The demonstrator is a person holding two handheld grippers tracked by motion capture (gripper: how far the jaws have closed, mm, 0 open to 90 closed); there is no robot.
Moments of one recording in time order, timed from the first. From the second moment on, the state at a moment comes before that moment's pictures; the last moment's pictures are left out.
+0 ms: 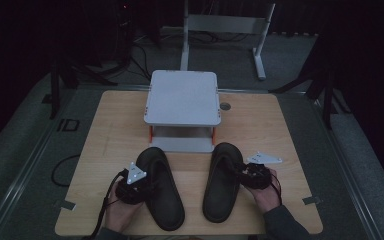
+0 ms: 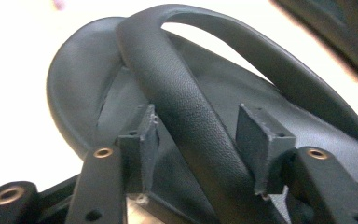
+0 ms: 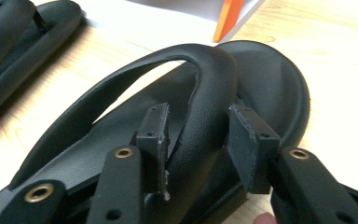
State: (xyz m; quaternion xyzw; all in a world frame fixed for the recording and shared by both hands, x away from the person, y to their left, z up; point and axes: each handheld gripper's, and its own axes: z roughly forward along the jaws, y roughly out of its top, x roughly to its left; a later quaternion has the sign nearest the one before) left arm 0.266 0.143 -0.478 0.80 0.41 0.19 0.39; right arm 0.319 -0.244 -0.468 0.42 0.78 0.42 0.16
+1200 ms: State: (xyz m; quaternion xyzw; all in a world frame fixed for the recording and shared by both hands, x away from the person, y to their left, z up) left arm 0.281 0.129 -0.476 0.80 0.41 0.21 0.39; right arm 0.323 -0.196 -0.467 0.38 0.82 0.40 0.15
